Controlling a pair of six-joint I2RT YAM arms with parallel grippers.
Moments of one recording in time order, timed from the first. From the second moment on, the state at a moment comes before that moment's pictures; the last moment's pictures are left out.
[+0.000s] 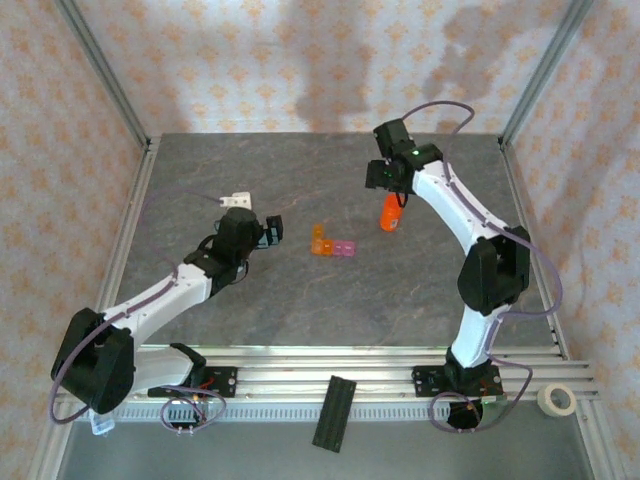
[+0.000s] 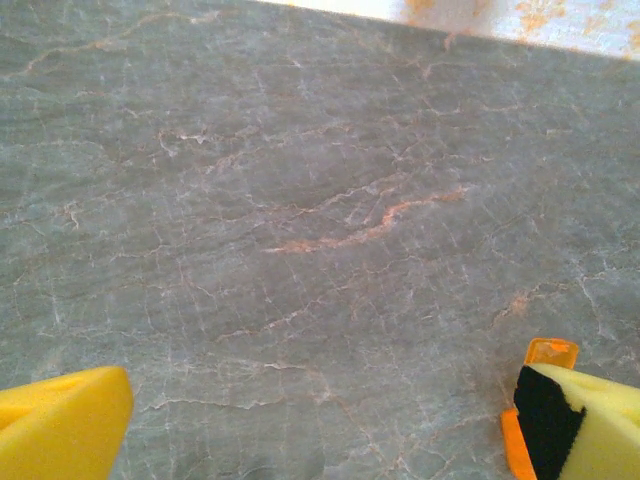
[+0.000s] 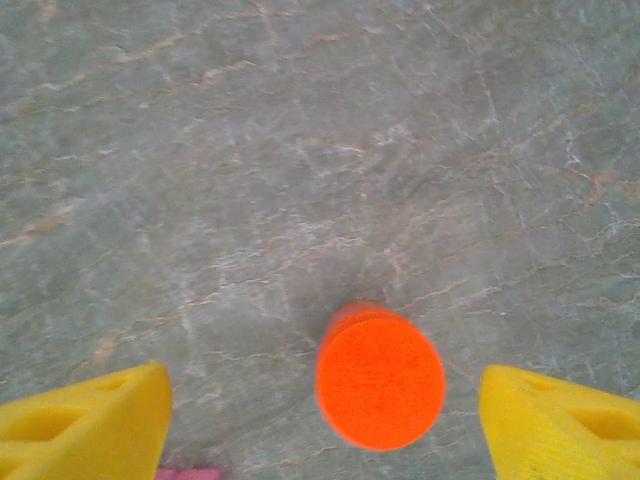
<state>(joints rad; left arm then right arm) -0.44 1.21 0.66 -0.01 -0.35 -0.42 0.37 1.84 1.72 -0.92 0.21 0.44</state>
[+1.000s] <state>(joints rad) -0.44 1.24 0.69 0.03 -0.23 -0.41 0.29 1.99 1.70 -0.94 0.04 0.44</state>
